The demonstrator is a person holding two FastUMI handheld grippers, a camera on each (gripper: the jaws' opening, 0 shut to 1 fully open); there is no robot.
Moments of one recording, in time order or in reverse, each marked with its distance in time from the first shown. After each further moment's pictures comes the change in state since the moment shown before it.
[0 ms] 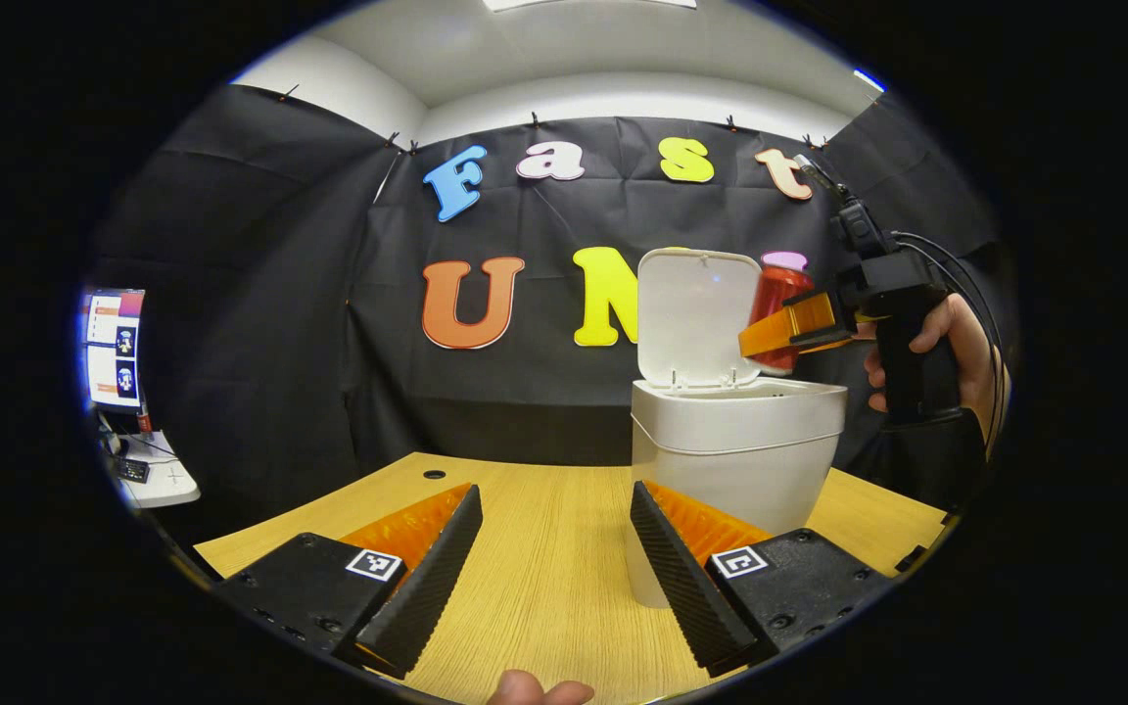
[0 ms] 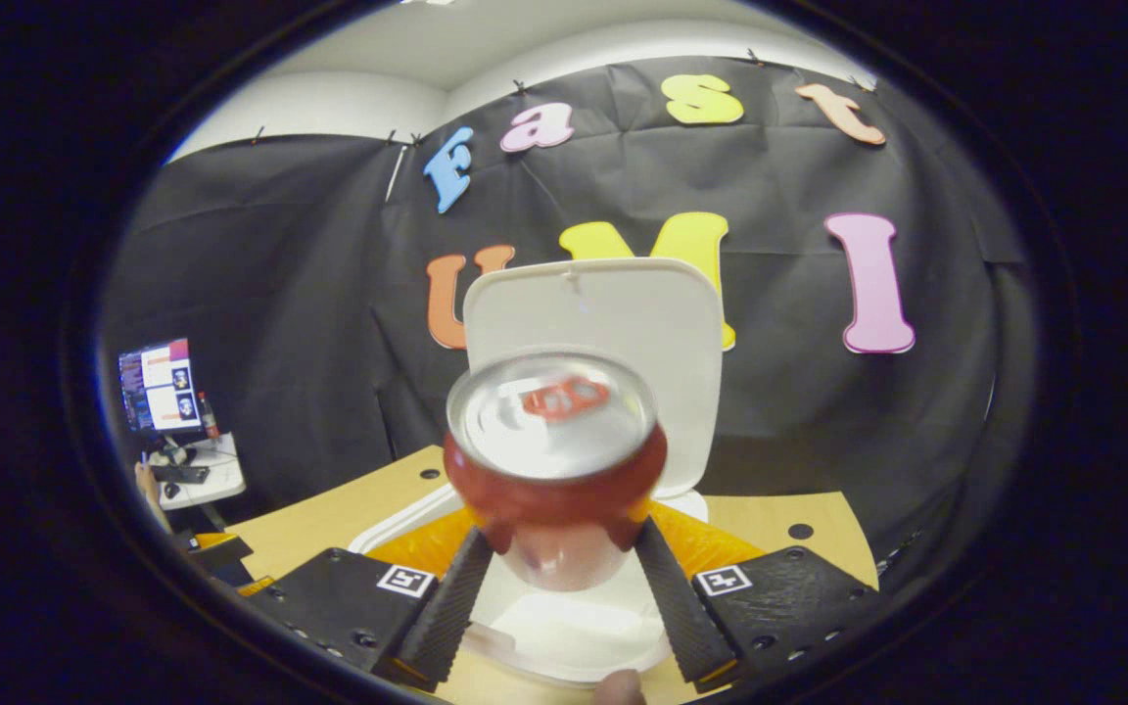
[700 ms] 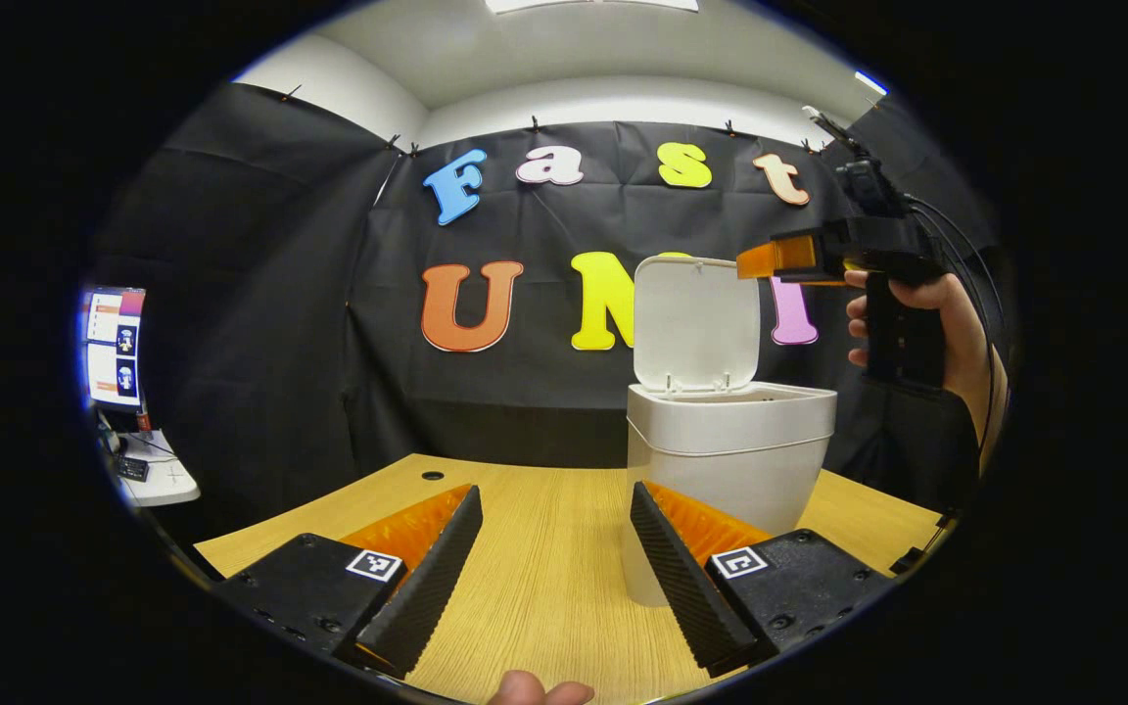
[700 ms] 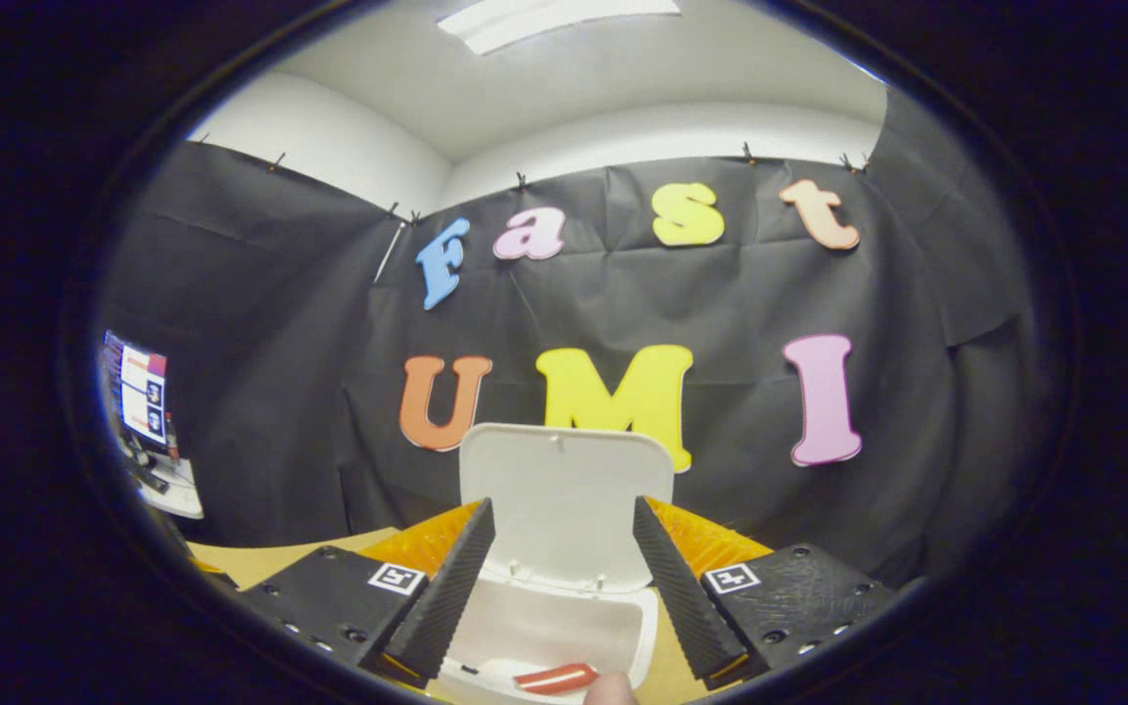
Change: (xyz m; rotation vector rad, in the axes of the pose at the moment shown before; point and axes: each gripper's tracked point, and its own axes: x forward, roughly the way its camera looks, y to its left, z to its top) left arm -0.004 -0.003 0.002 -0.007 -0.007 -0.017; right arm -0.039 0.008 0.099 -0.129 -0.400 -0.130
